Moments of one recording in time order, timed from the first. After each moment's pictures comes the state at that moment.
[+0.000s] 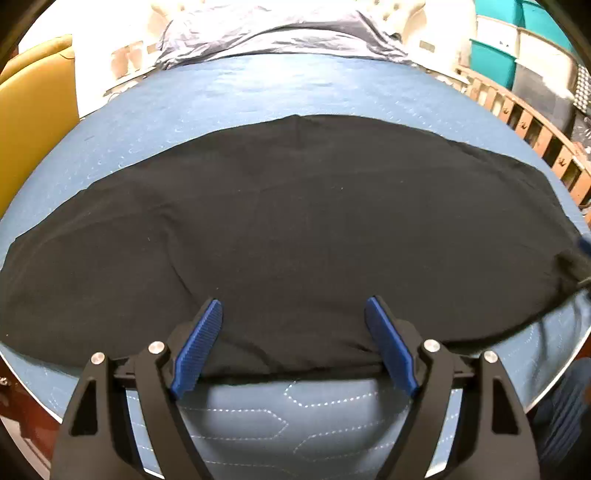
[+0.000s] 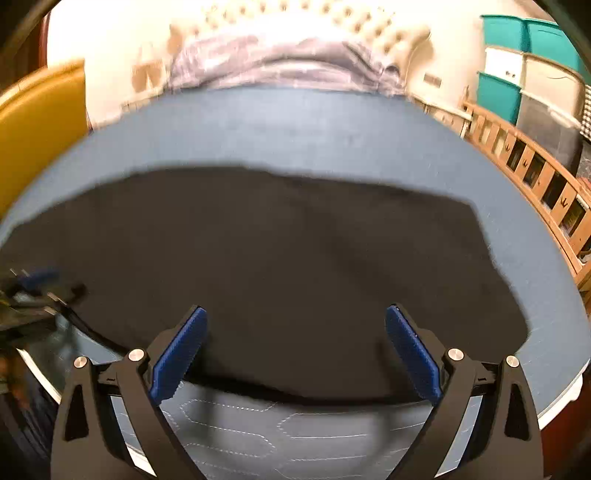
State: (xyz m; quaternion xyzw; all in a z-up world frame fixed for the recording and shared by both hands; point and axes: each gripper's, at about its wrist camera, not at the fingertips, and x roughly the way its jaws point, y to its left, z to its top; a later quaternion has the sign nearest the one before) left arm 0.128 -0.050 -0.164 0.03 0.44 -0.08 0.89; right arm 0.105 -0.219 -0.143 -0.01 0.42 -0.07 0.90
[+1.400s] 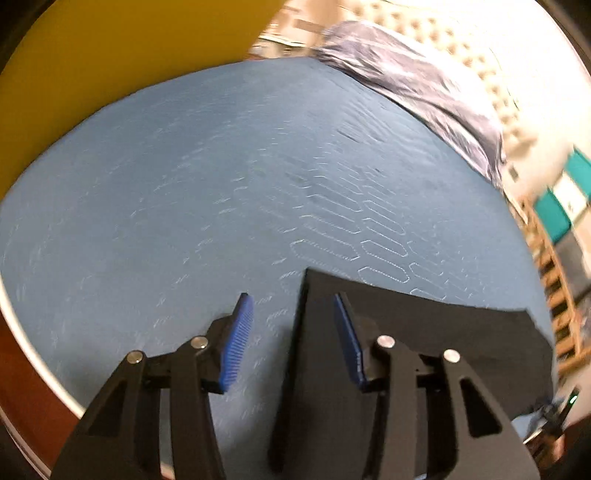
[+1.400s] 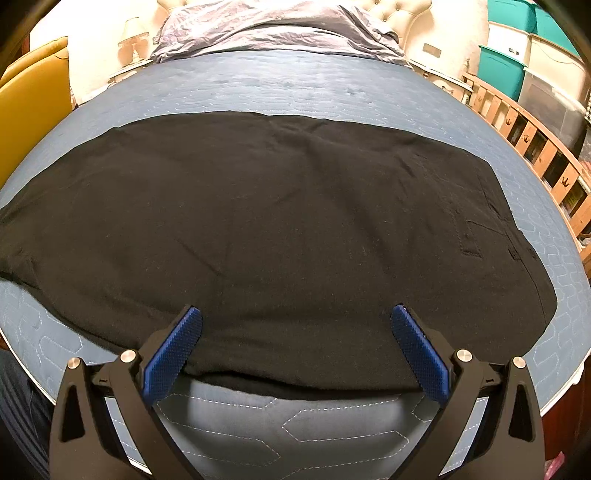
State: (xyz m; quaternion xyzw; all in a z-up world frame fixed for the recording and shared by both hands) left arm 0.209 0.439 -0.132 -0.17 0.44 0.00 0.88; right arm 0.121 -0.219 -0.172 0.00 0.46 -0.09 0.88
